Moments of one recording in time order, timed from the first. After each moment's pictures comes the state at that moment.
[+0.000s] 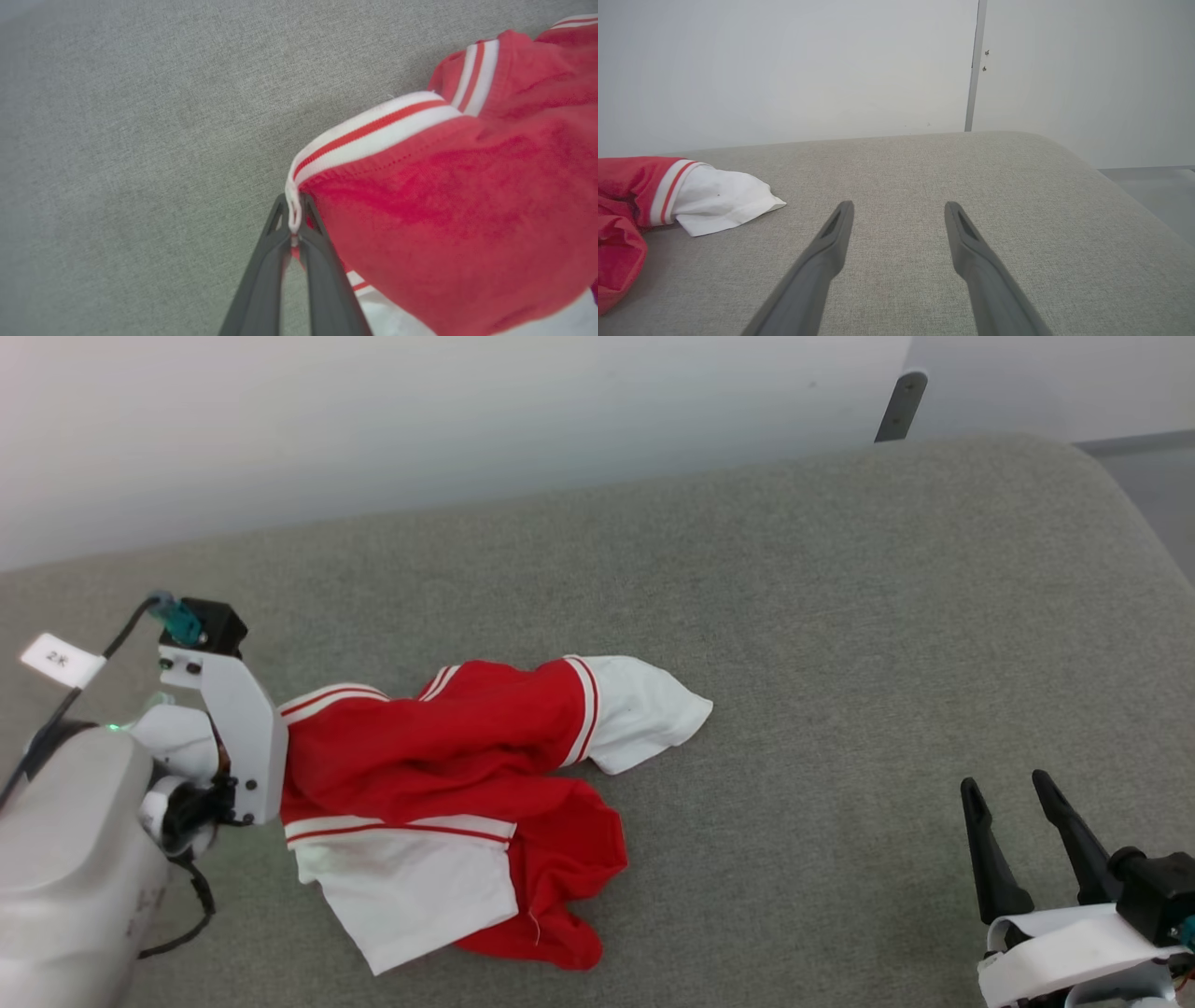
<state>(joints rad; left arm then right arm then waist) -0.77 0.58 -0.57 0.72 -0.75 -0.13 0.61 -0.08 -0.21 0.07 0.21 0.29 0.13 -0.26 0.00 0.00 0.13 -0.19</state>
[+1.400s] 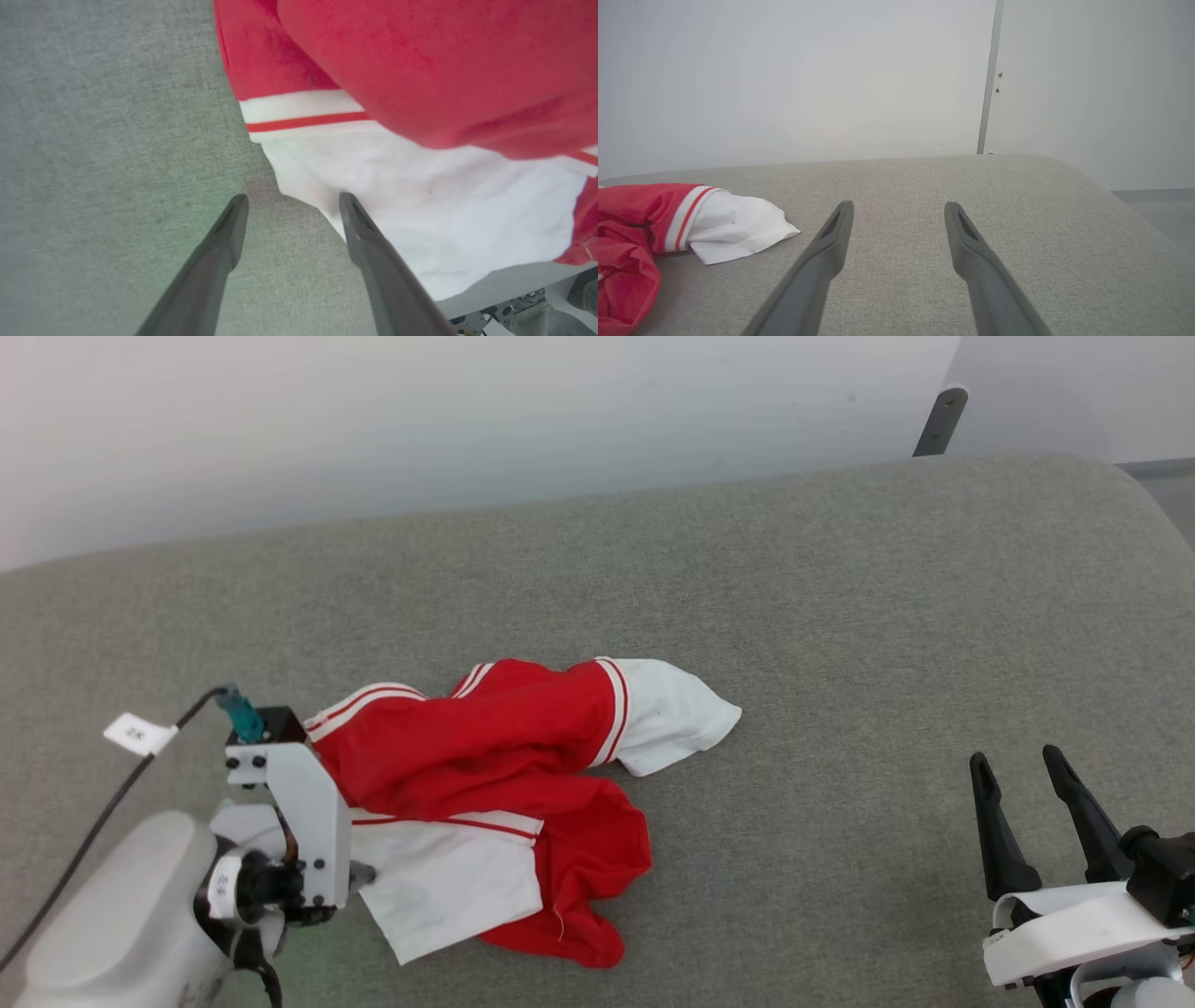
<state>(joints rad) -0.57 0.58 -0.56 0.43 -0.89 0.18 0.92 -0.12 -0.21 0.05 0.20 0.29 0.13 -0.26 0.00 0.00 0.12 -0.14</state>
